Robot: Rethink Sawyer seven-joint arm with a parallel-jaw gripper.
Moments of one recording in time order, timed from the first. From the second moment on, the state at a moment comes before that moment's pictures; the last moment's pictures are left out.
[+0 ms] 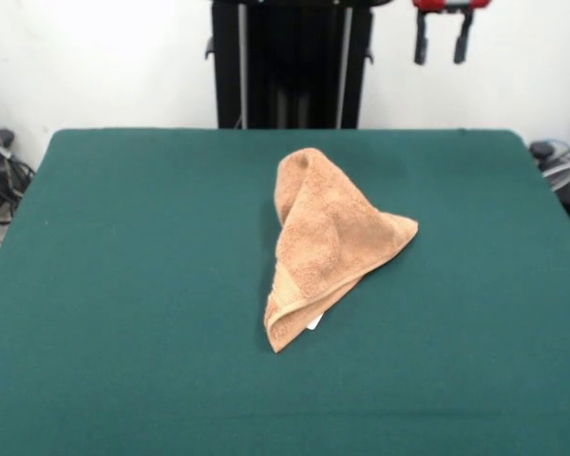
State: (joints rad) arm 0.08 -0.96 -0.01 2.49 -0.06 -0.19 1.67
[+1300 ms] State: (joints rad) arm -0.26 -0.77 0.21 2.30 -0.19 -0.12 1.67
